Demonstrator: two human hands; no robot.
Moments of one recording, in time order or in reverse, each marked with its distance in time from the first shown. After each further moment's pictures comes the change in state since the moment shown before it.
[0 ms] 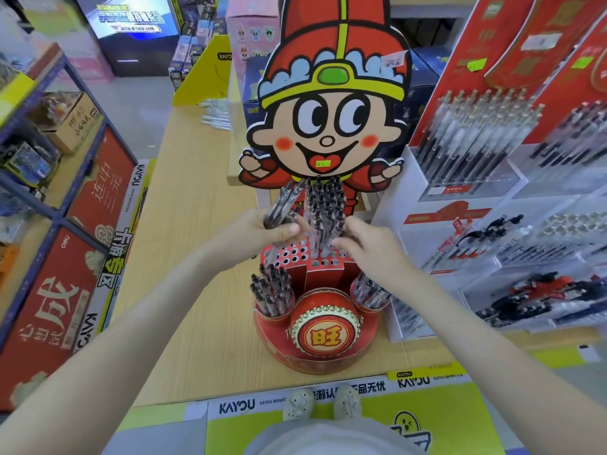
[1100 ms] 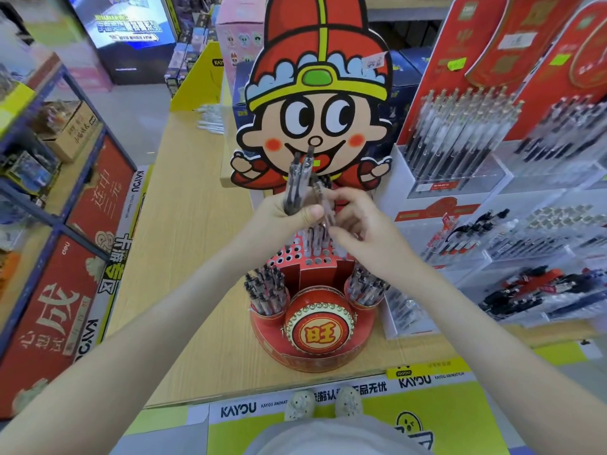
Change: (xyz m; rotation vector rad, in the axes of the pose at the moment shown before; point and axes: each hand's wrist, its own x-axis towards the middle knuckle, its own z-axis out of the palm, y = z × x) left_hand 0.007 0.028 0.039 -0.162 0.088 0.231; right_hand -0.010 -0.014 -0.021 0.352 0.078 -0.095
